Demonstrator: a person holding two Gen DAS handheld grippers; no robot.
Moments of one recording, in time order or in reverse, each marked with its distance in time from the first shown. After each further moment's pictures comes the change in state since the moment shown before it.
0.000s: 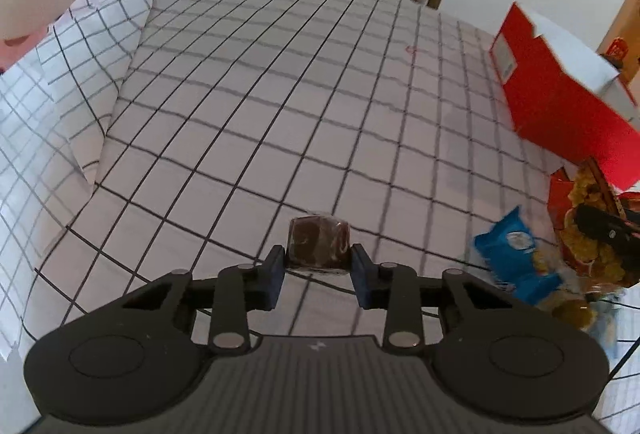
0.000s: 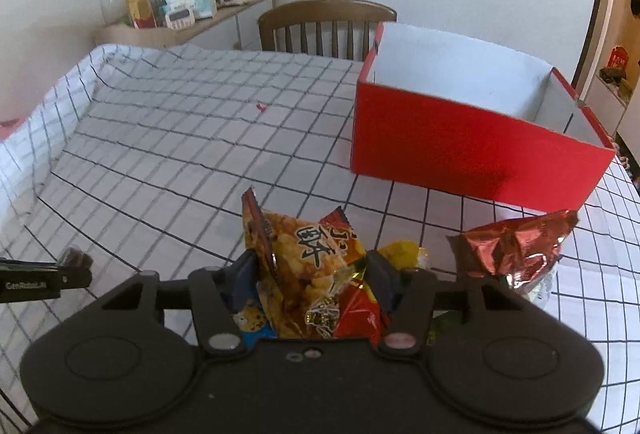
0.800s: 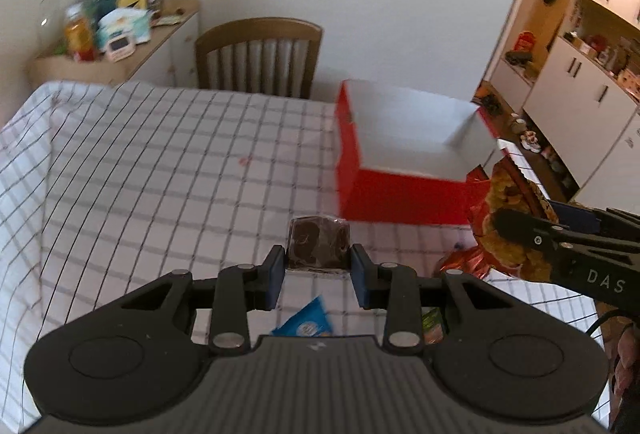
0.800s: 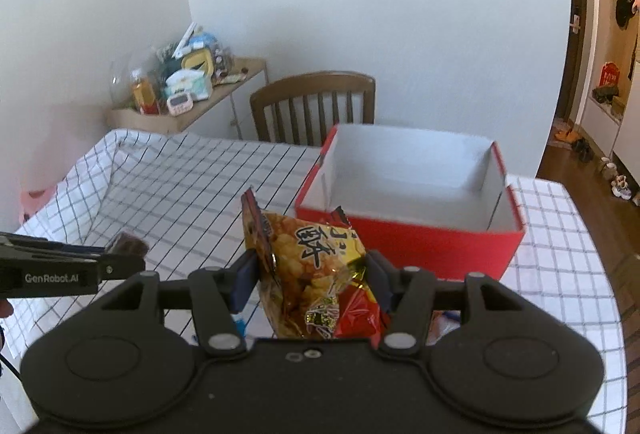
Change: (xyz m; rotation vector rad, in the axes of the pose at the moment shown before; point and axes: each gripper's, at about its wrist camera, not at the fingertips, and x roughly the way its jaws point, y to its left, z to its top) left arm -0.096 -0.143 0.065 0.210 -0.142 -0.181; right arm -0.099 -0.084 0.062 0.053 -0.141 0.036
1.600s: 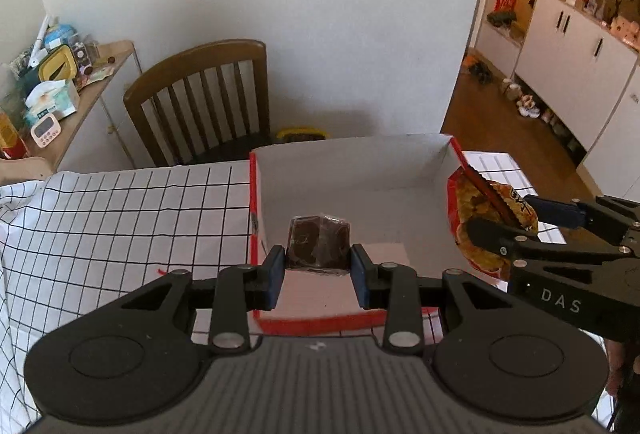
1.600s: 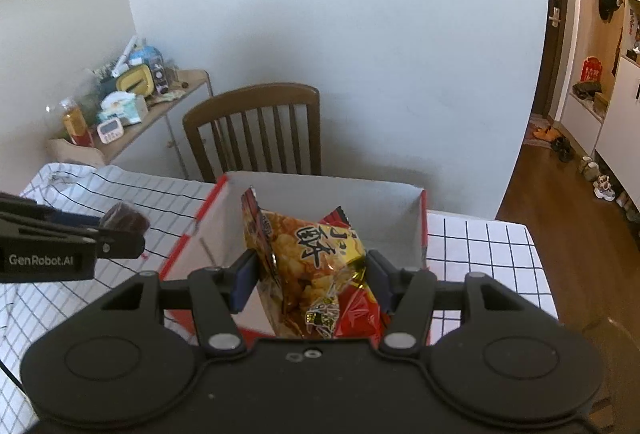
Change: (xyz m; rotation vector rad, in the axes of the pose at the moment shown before) left arm 0.117 -0.121 0.127 0.169 0.058 0.033; right arm 0.087 -0.124 0.074 0.025 0.035 -0.067
